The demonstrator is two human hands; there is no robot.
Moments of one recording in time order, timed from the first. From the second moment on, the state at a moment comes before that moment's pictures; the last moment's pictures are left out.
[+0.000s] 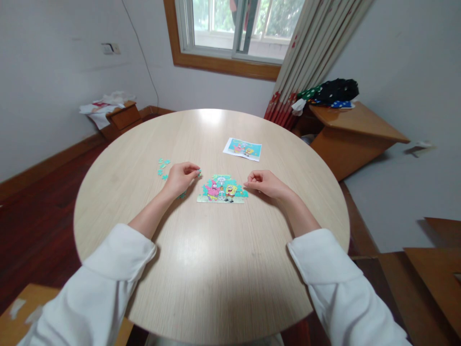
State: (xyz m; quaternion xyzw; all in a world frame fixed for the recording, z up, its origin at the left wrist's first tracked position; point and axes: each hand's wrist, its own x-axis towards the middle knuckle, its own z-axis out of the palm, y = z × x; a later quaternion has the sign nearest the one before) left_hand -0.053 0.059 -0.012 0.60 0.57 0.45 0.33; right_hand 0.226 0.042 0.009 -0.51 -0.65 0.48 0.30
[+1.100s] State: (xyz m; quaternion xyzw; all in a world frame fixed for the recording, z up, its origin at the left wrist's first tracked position) left_hand -0.052 0.057 -0.007 0.72 0.61 0.28 0.15; right_hand 0.224 0.040 0.013 -0.51 -0.65 0.48 0.29
